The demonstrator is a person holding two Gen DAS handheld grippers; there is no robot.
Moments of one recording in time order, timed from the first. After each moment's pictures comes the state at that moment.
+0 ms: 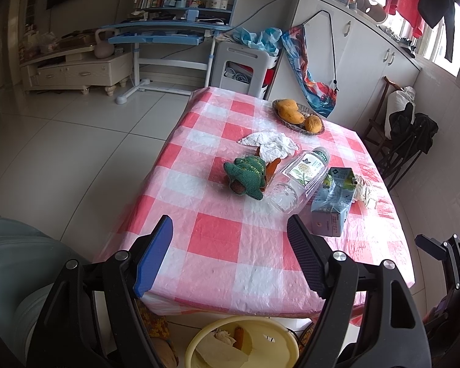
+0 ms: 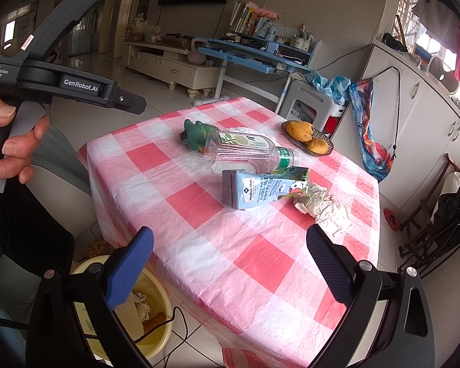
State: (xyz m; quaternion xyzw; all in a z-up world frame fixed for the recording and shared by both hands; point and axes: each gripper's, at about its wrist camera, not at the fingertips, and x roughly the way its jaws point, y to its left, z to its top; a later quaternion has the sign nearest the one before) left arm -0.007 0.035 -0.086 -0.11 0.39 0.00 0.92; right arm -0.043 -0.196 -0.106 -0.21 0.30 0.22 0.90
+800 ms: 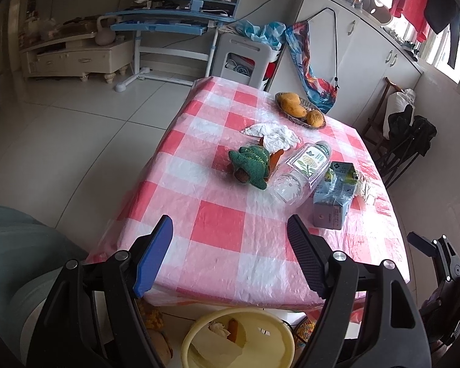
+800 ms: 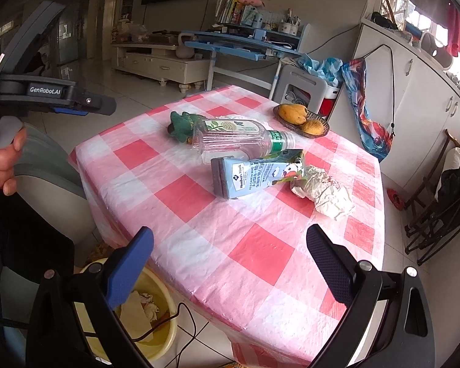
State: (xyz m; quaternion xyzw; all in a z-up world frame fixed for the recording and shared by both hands) left arm -0.010 0.051 -0.096 -0.13 0.40 -0.01 0.91; right arm -0.034 -0.208 -0.118 -0.17 0.33 0.21 0.90
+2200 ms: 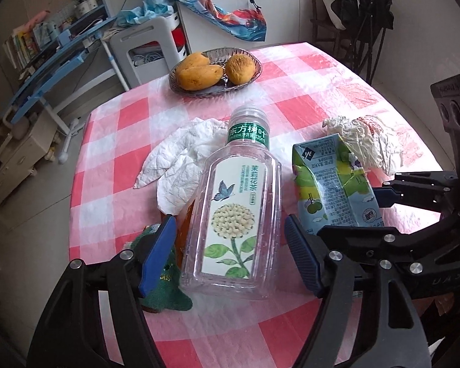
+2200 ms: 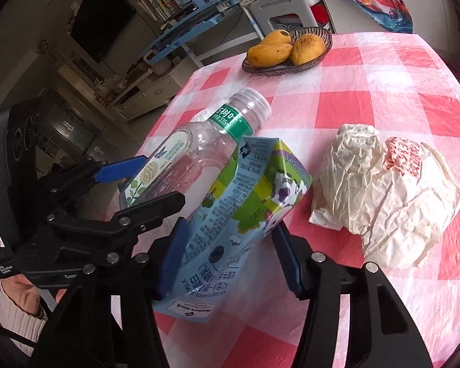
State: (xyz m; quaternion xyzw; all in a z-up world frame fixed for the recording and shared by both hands) left arm 0.147 -0.091 -0.136 0.15 0.46 -0.14 0.86; right arm 0.118 -0.254 -0.155 0.15 0.47 0.27 0.83
